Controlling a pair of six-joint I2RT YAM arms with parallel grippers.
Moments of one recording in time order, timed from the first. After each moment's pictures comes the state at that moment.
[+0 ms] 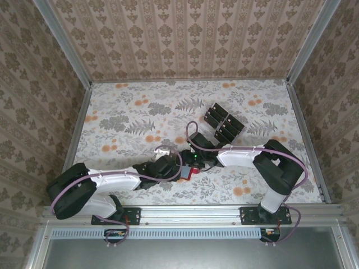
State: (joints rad) left arm -1.04 1.34 0.46 -0.12 -0.33 -0.70; right arm 0.80 1.70 0.86 -0.09 -0.21 0.90
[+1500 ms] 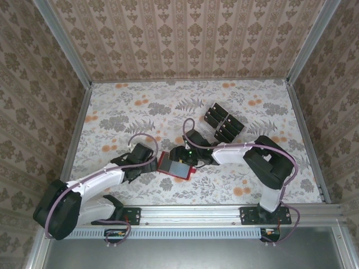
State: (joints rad) left arm -0.65 1.16 0.45 -0.42 -0.26 -0.66; right arm 0.80 1.81 0.92 0.06 -0.30 1.00
